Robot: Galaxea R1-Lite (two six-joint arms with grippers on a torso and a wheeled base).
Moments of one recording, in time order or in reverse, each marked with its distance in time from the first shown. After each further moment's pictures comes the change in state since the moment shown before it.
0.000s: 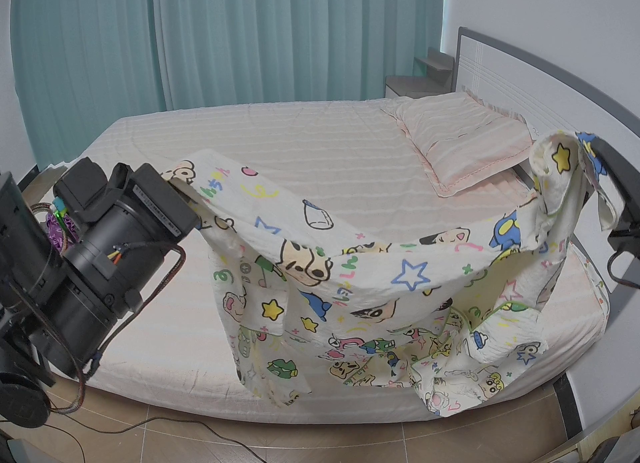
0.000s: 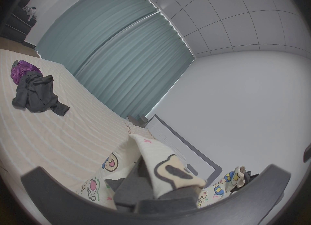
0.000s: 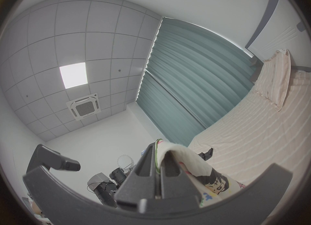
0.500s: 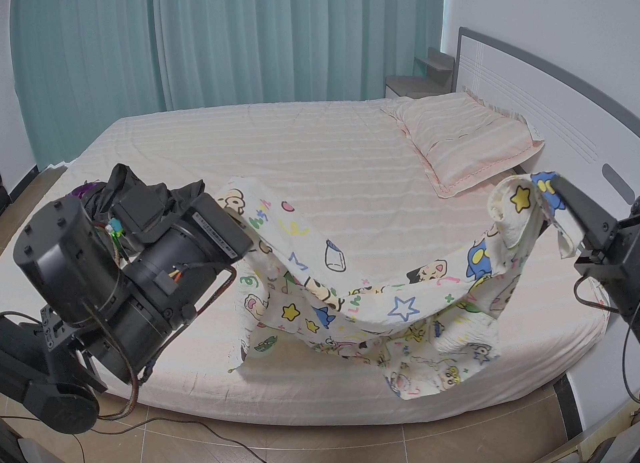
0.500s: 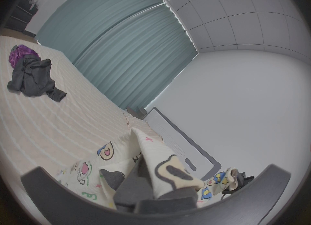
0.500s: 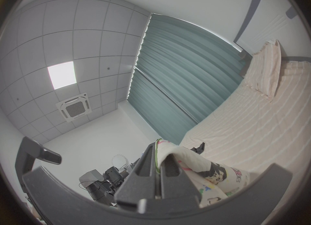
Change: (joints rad) left arm -0.003 0.175 0.016 -0.142 -0.046 -0.067; right arm 0.014 0.179 0.131 -0.247 -0.046 0.004
